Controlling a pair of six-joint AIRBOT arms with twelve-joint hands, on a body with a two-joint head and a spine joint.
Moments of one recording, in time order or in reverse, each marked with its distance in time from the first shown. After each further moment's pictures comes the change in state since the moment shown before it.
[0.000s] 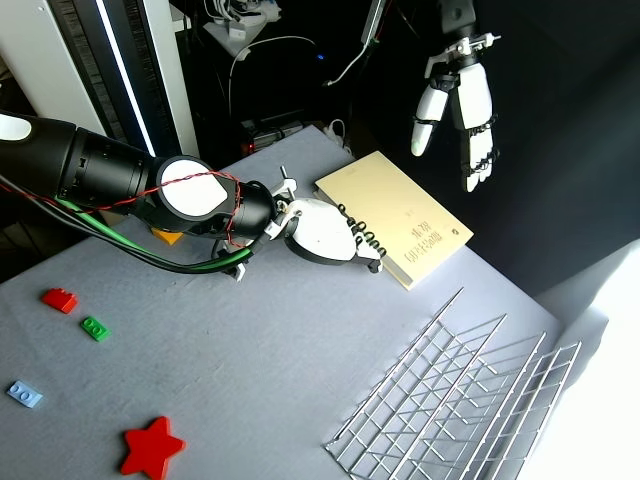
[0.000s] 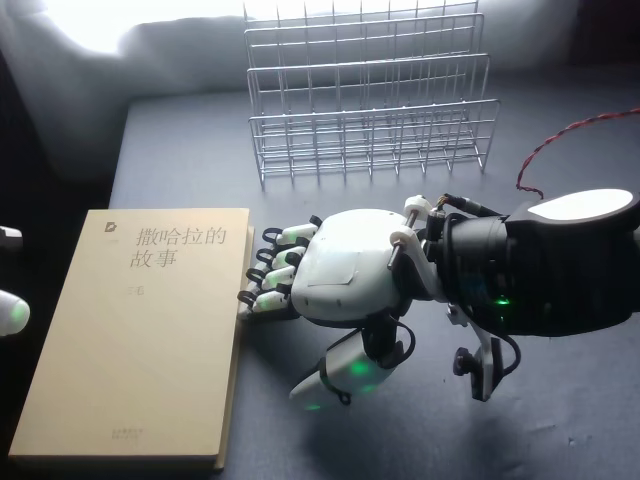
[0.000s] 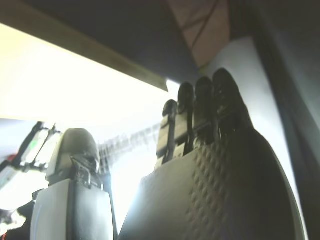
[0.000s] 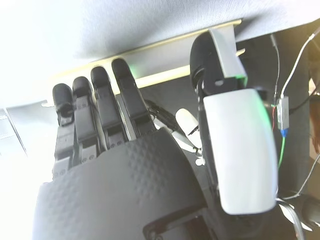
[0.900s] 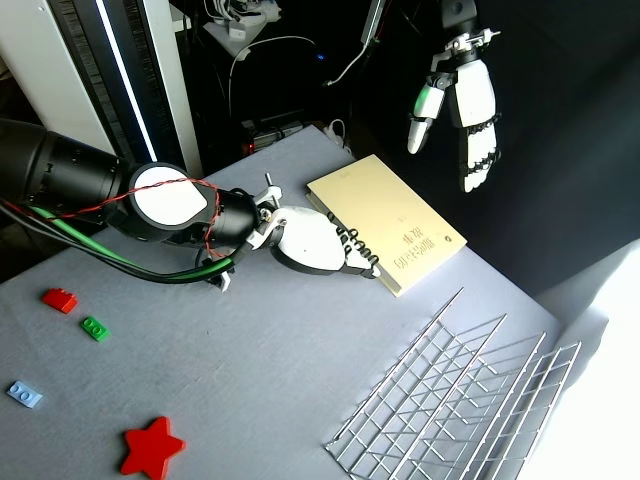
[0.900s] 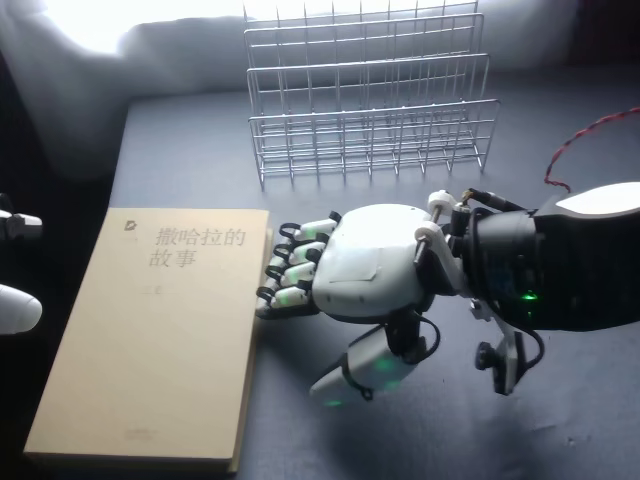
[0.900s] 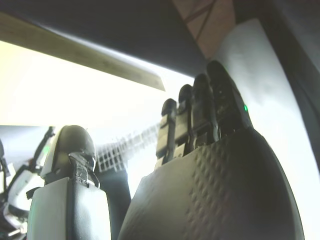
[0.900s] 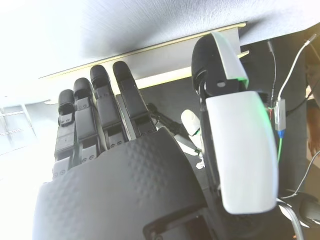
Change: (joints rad) left arm -0.057 0.011 -0.021 0.001 0.011 0.100; right arm -0.004 0.043 -0.014 -0.018 0.027 0.000
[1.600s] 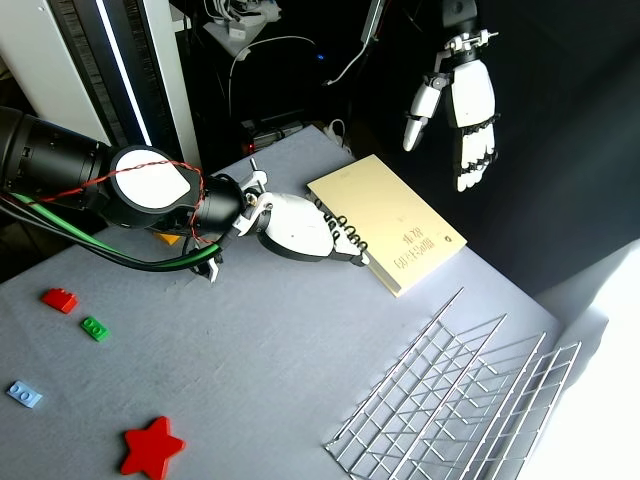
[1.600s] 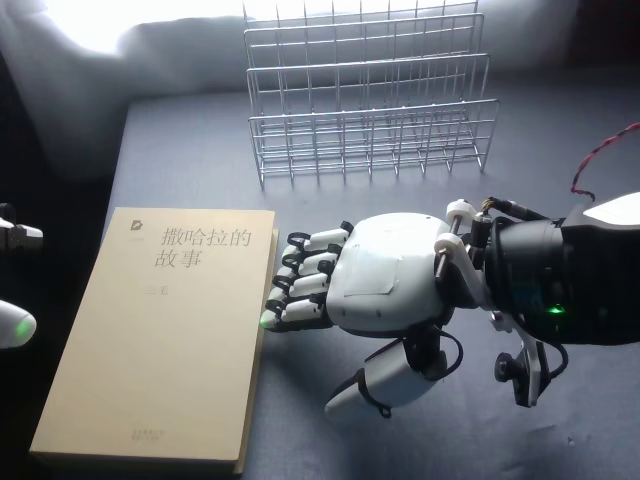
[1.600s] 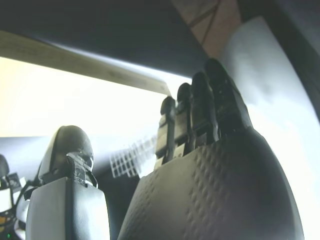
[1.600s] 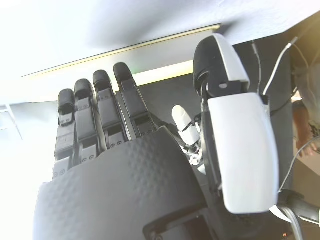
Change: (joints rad) left arm -0.024 0.004 0.005 0.000 0.040 0.120; right arm -0.008 0.065 -0.083 -0.028 -0.010 -0.002
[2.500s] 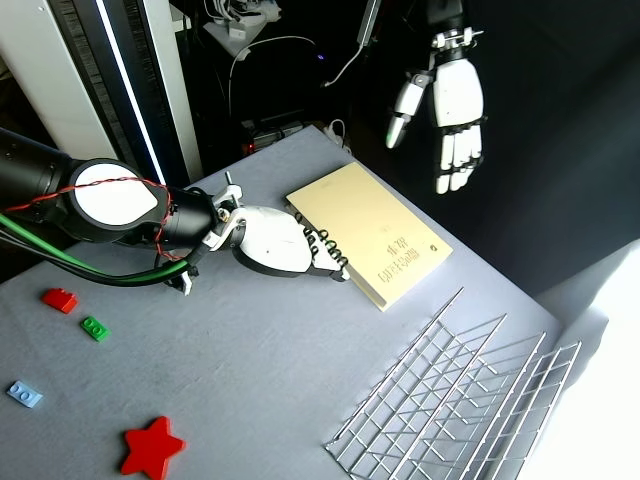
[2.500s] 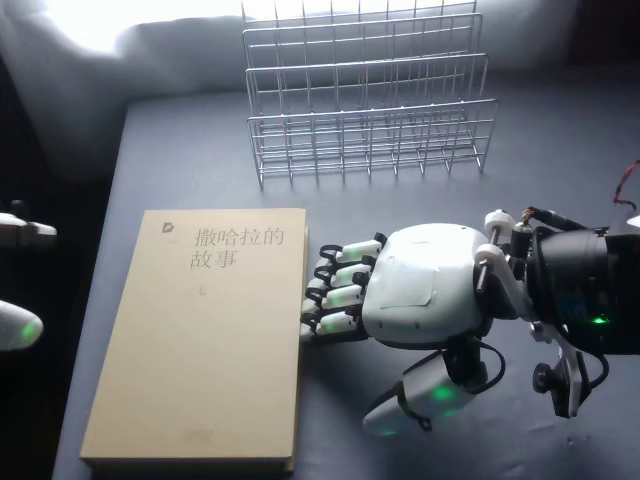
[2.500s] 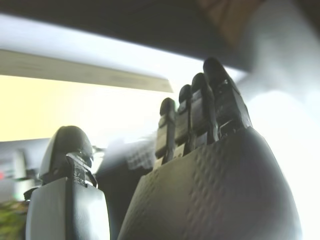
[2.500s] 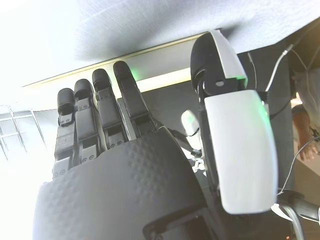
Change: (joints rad) left arm -0.019 0.012 -0.023 0.034 0.000 0.022; right arm -0.031 0.068 -0.042 -0.004 0.021 -0.006
